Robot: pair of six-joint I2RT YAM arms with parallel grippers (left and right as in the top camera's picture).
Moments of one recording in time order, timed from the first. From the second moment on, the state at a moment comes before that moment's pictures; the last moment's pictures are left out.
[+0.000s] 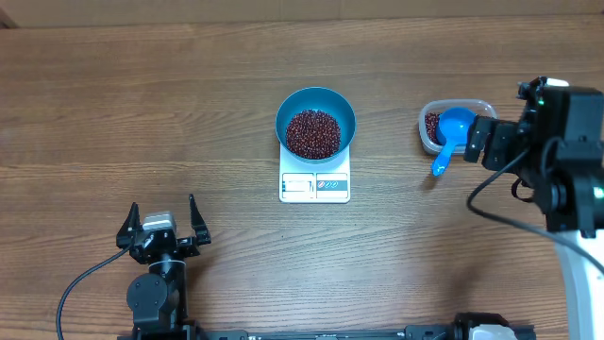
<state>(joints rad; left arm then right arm) 0.07 0.02 0.01 -0.07 -0.09 0.04 -0.02 1.15 1.37 -1.05 0.10 0.14</state>
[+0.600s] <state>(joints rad) 0.07 0.01 0.01 -0.07 -0.09 0.04 0.00 0.47 0.25 0.41 -0.37 0.15</state>
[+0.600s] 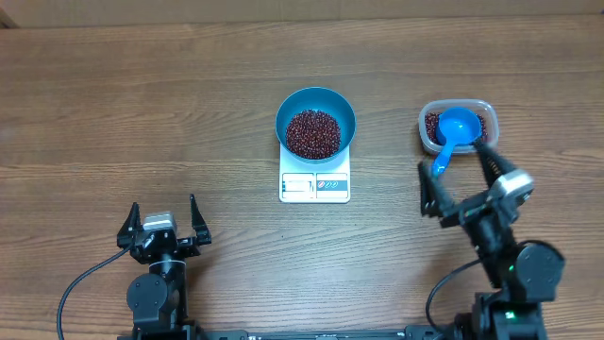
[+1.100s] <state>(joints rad) 0.07 0.01 0.01 -0.07 -0.09 0.04 0.00 0.36 0.13 0.40 -0.38 0.15</state>
